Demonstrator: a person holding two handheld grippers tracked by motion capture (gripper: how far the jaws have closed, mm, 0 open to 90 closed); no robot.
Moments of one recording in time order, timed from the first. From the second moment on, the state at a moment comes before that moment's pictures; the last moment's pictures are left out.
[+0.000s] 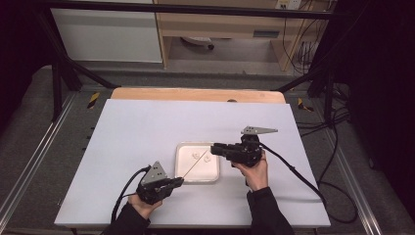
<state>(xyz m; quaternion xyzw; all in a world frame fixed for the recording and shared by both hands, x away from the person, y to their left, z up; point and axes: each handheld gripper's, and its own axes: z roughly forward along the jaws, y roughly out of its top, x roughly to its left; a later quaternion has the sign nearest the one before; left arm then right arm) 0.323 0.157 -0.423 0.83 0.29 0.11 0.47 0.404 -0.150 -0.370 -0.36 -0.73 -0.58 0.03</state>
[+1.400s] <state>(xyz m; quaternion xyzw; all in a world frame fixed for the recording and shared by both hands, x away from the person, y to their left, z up) 0.320 0.155 -0.428 0.83 0.28 0.11 0.48 0.402 -0.132 -0.386 -0.36 -0.72 -0.59 0.09</state>
